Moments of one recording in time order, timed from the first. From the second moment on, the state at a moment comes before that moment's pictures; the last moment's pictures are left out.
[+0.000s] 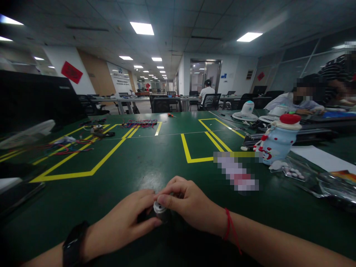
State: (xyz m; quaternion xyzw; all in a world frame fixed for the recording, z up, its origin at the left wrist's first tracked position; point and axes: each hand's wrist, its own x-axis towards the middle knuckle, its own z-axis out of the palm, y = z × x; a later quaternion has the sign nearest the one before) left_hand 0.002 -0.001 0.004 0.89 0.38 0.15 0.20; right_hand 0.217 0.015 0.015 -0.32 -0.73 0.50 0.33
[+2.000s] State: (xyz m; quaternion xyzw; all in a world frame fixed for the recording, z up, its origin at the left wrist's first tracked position) left_hand 0.002 -0.001 0.003 0.89 0.38 0.15 0.20; right_hand 0.247 0.022 0.012 -0.32 -0.89 0.28 0.18
